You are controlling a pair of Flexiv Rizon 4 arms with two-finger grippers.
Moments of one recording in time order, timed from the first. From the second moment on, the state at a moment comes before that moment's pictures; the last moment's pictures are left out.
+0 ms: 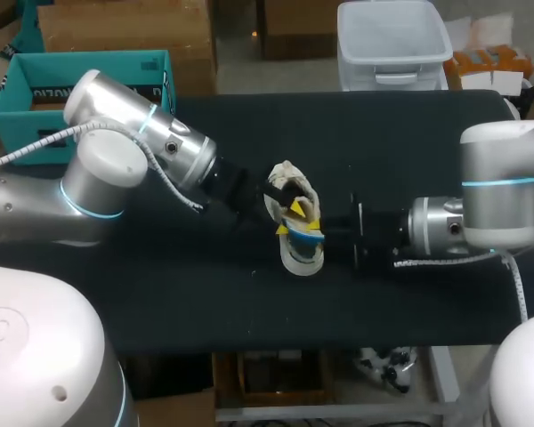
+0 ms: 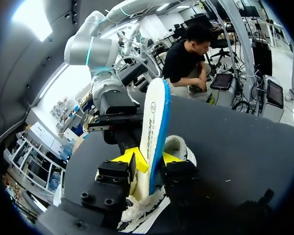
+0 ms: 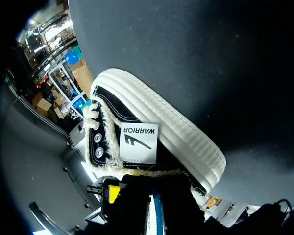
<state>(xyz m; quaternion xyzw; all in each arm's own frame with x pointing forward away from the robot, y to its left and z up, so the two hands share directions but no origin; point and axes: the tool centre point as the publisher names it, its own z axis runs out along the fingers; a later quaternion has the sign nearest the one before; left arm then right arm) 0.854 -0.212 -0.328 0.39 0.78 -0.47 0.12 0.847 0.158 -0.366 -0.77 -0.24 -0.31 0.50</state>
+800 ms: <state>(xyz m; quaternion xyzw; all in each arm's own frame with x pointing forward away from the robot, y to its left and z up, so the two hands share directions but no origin) 0.847 -0.211 -0.334 0.39 0.79 -0.46 0.12 0.814 0.157 -0.337 -0.78 -0.23 -0.33 0.47</state>
